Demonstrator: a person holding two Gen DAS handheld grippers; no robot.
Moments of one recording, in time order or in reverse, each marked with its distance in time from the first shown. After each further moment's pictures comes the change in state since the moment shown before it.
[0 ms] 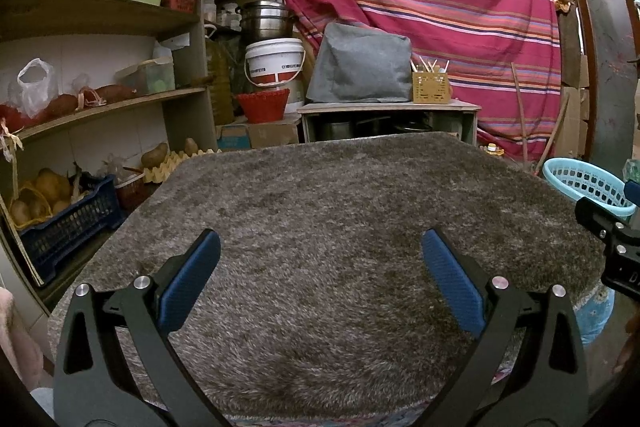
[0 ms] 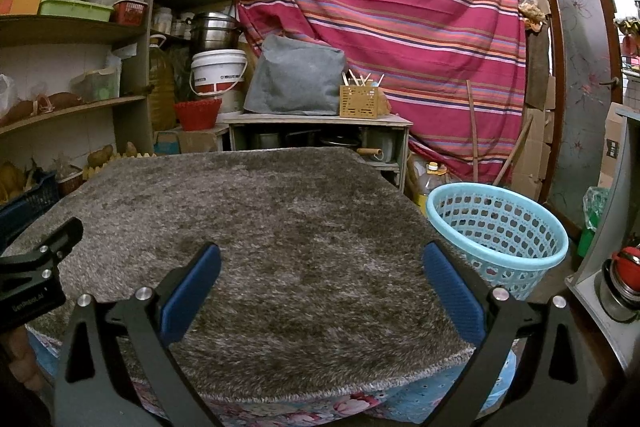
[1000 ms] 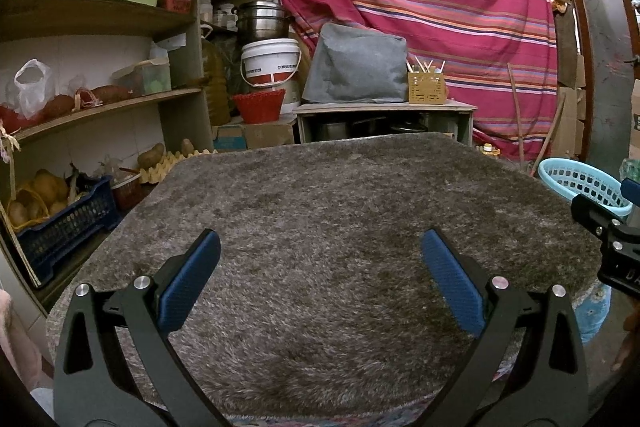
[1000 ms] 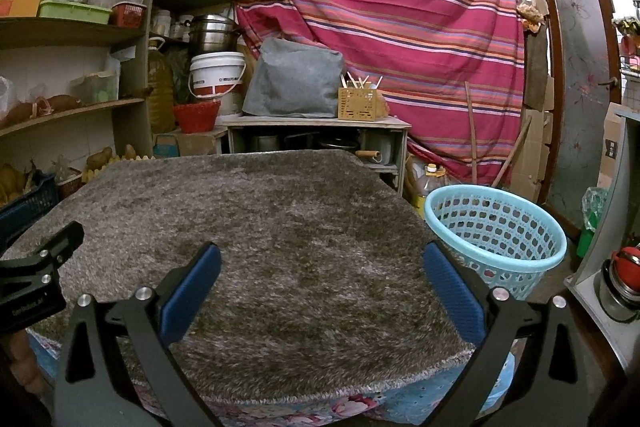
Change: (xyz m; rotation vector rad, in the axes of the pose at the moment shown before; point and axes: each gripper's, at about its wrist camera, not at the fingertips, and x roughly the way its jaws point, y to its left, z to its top) left arm -0.002 0.001 0.000 0.011 -0.003 -0.019; right arm -0.001 -0.002 0.001 0.000 -0.004 -0.001
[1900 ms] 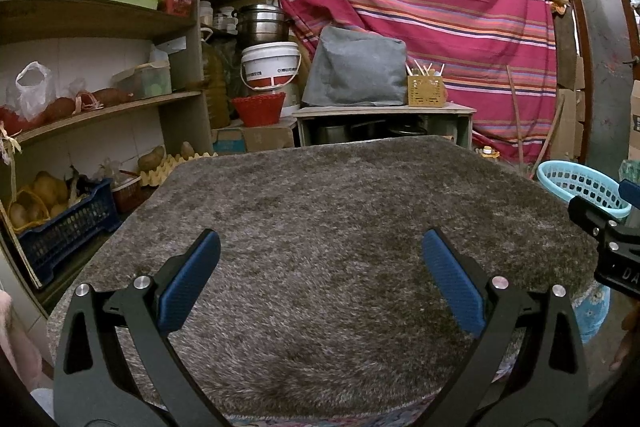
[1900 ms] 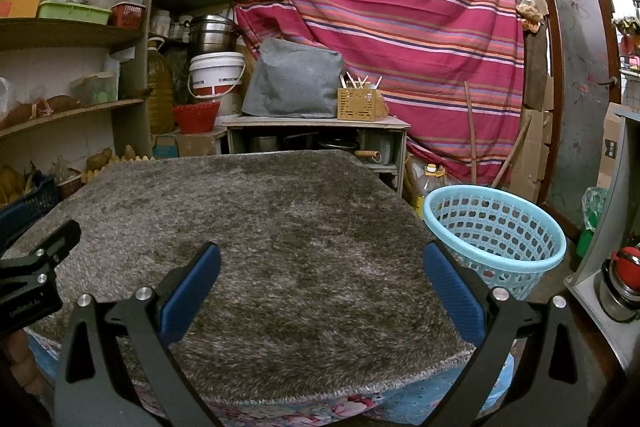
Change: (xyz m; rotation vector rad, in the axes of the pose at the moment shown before) left arm -0.001 -0.001 0.000 0.004 -0.013 0.001; right arm 0.001 -0.001 0.001 0.001 -0.001 0.000
